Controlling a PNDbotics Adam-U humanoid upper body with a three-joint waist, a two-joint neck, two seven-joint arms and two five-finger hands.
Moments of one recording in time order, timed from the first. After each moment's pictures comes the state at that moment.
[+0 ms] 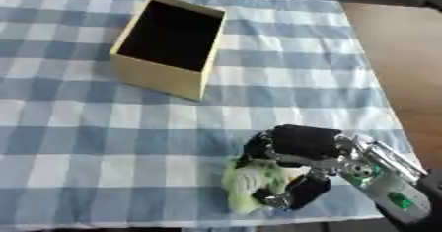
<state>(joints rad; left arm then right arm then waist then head) -0.33 0.31 -0.05 -1.99 -0.38 -0.08 0.02 0.01 -0.76 0.30 -1.99 0.53 -0.44 0.40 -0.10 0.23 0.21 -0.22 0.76</state>
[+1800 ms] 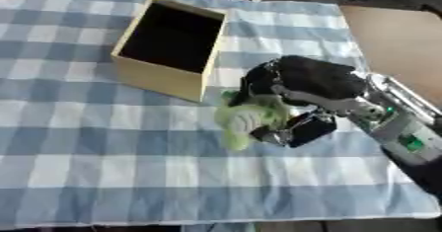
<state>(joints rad) -0.33 0.31 -0.06 -1.99 -0.38 -0.09 -0.03 -0.26 -0.91 0.23 -1.99 0.40 -0.50 0.25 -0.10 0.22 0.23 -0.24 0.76</state>
